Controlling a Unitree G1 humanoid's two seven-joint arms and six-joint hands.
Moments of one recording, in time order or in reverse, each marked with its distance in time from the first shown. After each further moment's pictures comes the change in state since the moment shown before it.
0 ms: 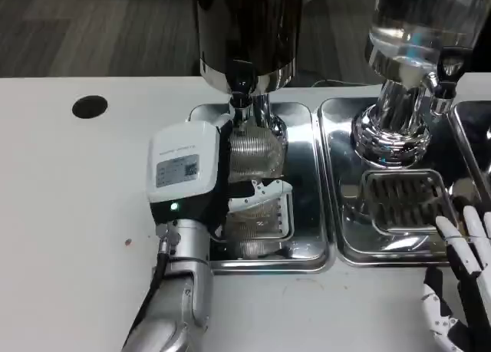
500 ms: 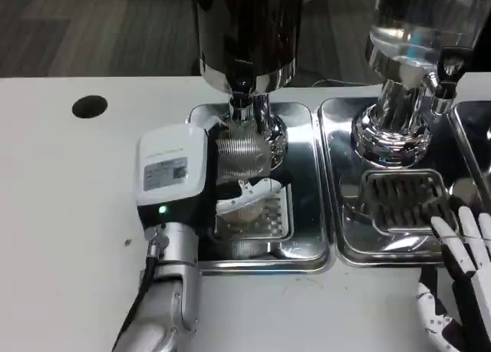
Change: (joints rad) left arm 0.019 0.037 -0.004 -0.022 0.000 0.023 0.004; right arm -0.019 0.023 0.007 0.029 0.004 -0.007 0.000
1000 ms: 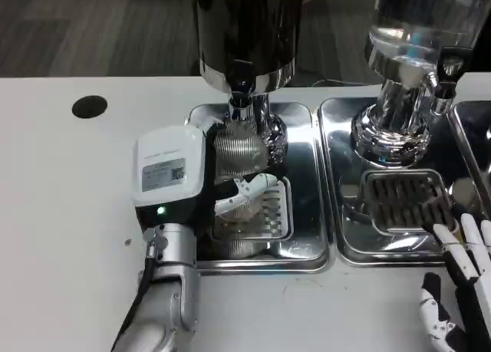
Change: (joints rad) left arm 0.002 0.007 -0.009 -0.010 -0.001 0.018 0.000; right arm 0.010 0.000 -0.012 0.019 0.006 -0.023 -0.002
